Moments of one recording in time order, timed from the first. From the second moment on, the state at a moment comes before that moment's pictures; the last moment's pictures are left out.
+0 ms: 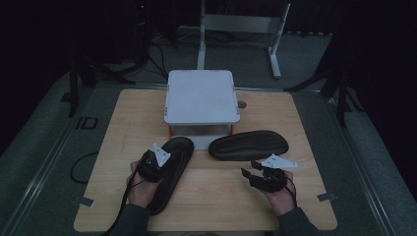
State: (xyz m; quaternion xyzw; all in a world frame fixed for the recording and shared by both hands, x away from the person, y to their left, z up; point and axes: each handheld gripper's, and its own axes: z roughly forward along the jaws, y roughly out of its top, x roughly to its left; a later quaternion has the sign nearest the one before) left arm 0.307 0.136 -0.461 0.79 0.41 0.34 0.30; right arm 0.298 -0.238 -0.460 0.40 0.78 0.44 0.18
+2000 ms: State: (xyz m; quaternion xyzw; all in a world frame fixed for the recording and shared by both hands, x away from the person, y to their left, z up) left arm 0.332 0.064 -0.423 0.79 0.37 0.23 0.43; right arm 0.374 -0.308 -0.449 0.51 0.74 0.38 0.23
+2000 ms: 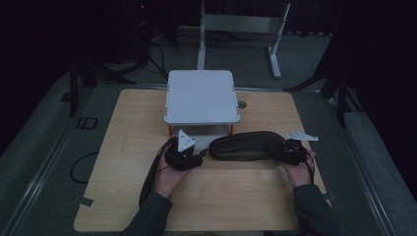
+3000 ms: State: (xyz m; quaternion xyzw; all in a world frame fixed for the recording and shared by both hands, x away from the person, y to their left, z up) left arm 0.345 0.007 -0.448 0.84 0.31 0.12 0.44; right arm 0.345 -0.328 -0.467 0.51 0.74 0.38 0.21
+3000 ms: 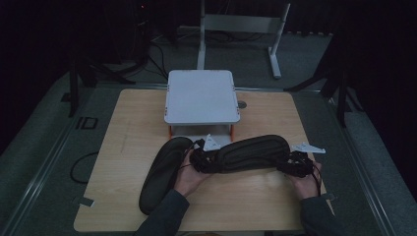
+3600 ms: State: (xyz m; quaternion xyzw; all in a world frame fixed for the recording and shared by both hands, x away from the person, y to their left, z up) left arm 0.291 -0.003 -0.438 0.86 0.23 0.17 0.43; right arm 0.351 -0.322 -0.471 0.51 0.75 0.38 0.21
